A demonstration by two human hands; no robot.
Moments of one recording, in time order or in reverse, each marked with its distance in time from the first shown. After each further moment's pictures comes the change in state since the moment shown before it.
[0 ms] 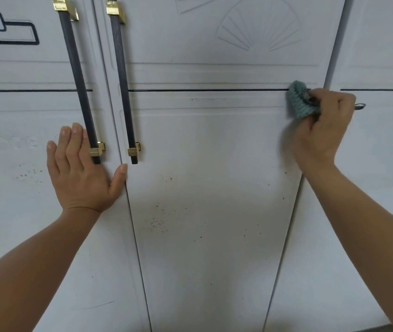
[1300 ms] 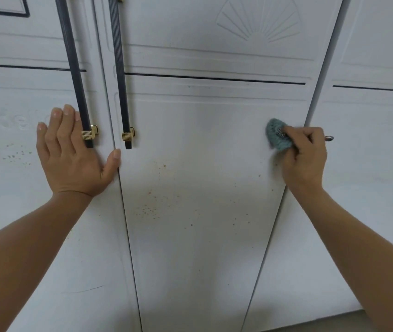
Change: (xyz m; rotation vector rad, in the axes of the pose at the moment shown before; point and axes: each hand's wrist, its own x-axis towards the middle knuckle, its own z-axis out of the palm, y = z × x) left_hand -0.001 -0.001 0.000 0.007 -0.008 -0.002; right_hand -0.057 0.036 -0.023 -0.059 -0.287 -0.040
